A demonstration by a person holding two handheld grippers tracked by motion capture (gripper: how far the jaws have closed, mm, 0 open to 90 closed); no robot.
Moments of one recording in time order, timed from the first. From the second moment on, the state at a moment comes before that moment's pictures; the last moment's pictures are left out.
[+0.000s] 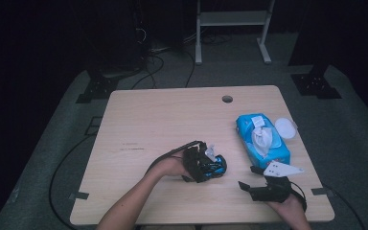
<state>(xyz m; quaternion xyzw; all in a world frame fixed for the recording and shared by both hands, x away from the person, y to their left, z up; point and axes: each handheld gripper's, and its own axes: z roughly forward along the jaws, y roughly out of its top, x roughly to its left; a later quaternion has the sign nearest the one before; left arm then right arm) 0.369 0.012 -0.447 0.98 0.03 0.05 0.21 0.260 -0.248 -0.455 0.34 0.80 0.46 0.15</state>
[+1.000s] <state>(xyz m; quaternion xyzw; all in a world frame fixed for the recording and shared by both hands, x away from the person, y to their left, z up) 0.366 0.026 -0.434 0.96 0.05 0.06 0.28 0.260 -0.246 -0.455 0.35 0.80 0.46 0.15</state>
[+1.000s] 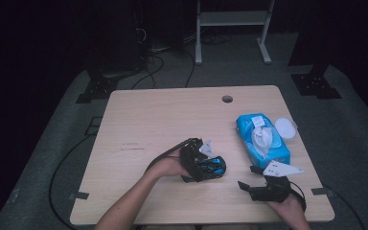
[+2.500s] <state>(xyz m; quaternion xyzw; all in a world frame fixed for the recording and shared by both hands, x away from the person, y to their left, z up) 0.343 0.100 -0.437 0.90 0.15 0.14 0.39 0.329 -0.273 -0.399 0.37 0.80 0.40 0.25</state>
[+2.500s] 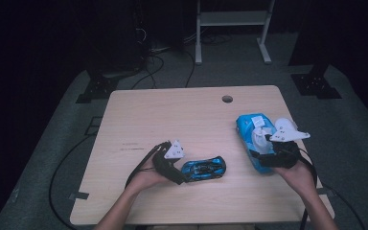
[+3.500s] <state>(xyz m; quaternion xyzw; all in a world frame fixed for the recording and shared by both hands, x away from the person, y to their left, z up) 0.338 0.102 -0.449 0.89 0.15 0.15 0.40 0.367 -0.292 -0.425 0.45 0.77 0.37 0.24</state>
